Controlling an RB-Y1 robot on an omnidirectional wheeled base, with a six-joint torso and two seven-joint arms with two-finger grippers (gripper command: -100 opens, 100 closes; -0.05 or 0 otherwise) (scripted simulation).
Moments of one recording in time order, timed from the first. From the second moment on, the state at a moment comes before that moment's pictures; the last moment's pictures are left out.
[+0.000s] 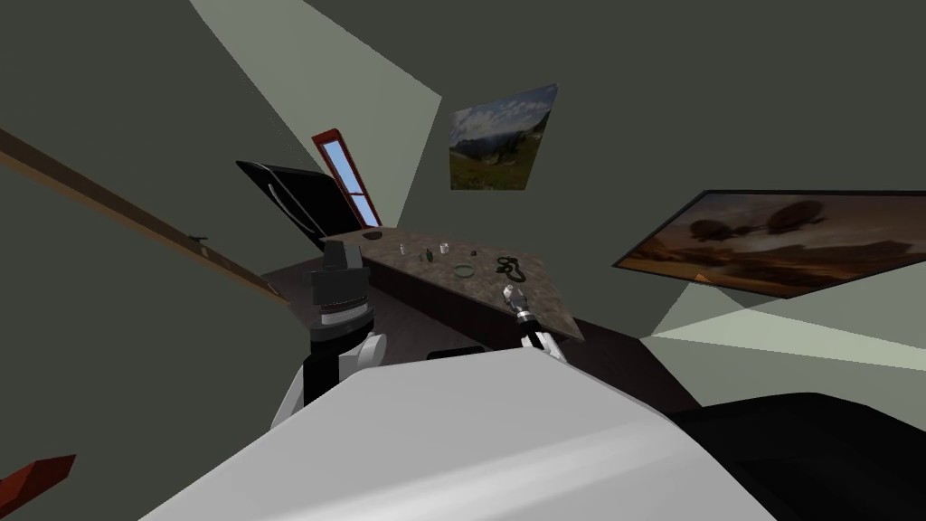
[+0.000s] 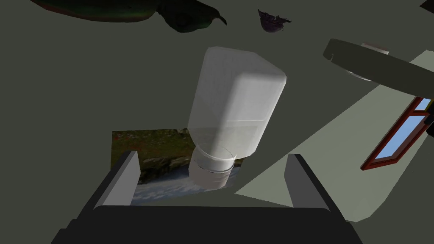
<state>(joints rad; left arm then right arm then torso) 0.46 0.00 0.00 -2.40 -0.12 -0.58 -0.14 0.25 -0.10 -0.33 -1.41 0.67 -0.55 1.02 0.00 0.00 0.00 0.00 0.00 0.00</state>
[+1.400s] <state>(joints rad) 0.46 0.00 0.00 -2.40 -0.12 -0.58 -0.14 0.00 -0.18 -0.52 -1.12 0.62 -0.52 1.11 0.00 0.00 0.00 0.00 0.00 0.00</state>
